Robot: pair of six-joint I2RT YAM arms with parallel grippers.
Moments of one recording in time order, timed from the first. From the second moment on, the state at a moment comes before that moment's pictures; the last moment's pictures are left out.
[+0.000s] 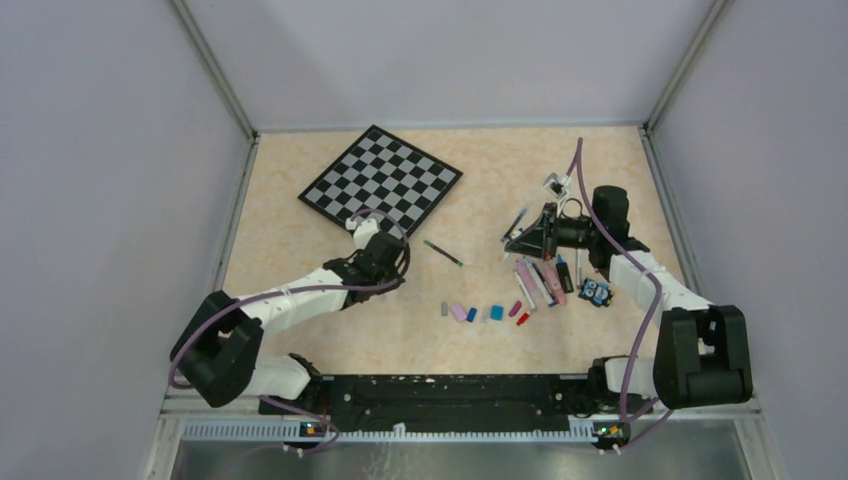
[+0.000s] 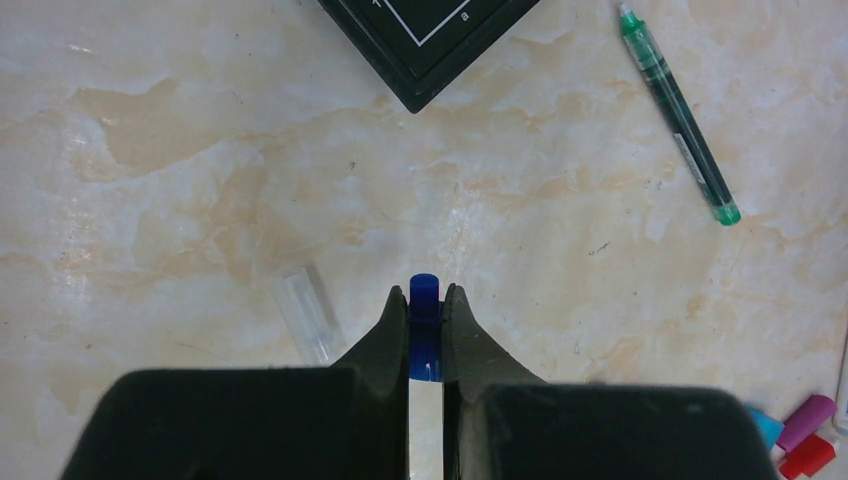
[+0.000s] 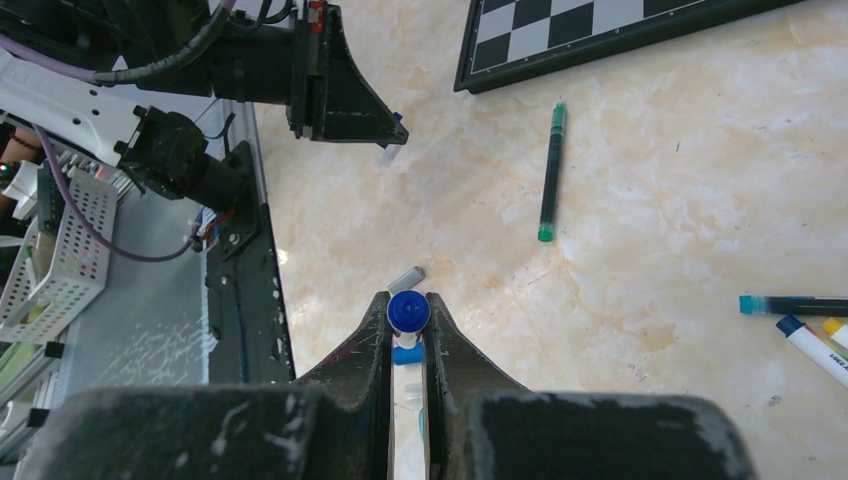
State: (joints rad) left arm -0.69 1.31 0.66 -0.27 -0.32 -0.91; right arm 0.09 1.28 0.68 0.12 -1.17 0.11
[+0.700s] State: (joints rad) left arm -0.69 1.41 0.70 -0.35 -0.38 -1.00; right arm 0.09 1.28 0.68 0.10 -1.17 0.10
